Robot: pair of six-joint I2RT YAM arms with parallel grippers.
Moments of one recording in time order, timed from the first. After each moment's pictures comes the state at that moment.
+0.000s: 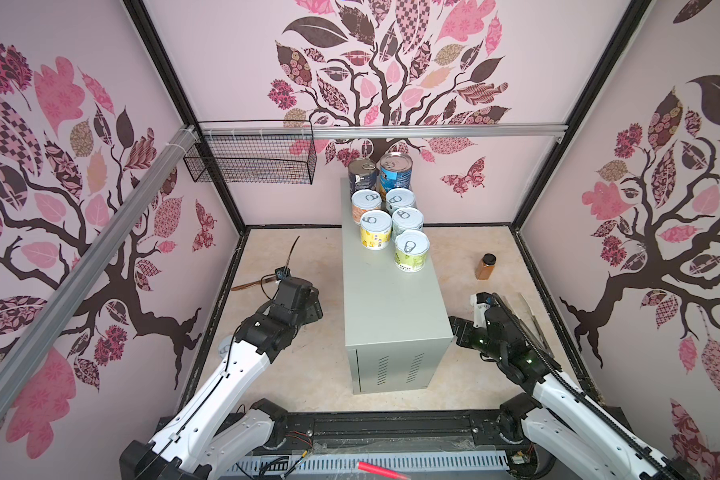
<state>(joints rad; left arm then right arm) -0.44 0.94 0.93 -0.78 -0.34 -0.56 0.41 0.72 0.43 -0.32 -0.11 0.63</state>
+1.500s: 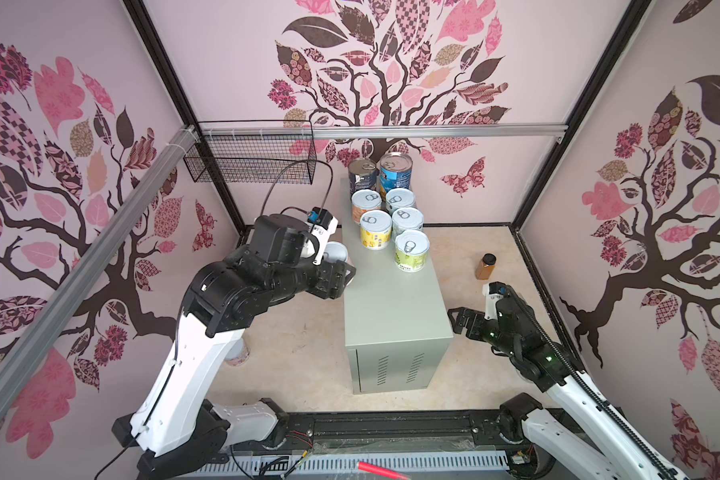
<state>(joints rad) -0.68 1.30 1.98 -1.32 -0.04 -0.17 0.41 0.70 0.63 -0.55 0.00 0.58</state>
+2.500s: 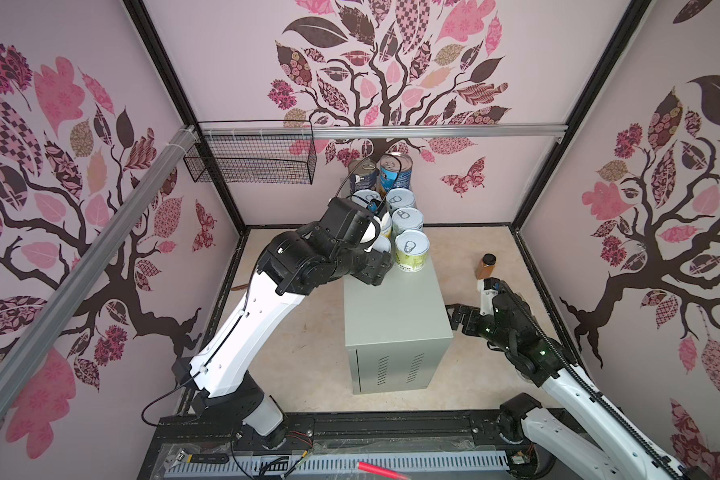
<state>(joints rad) -0.80 1.59 2.19 -1.31 -0.14 -0.12 0.41 0.74 0.63 -0.46 -0.03 0.55</state>
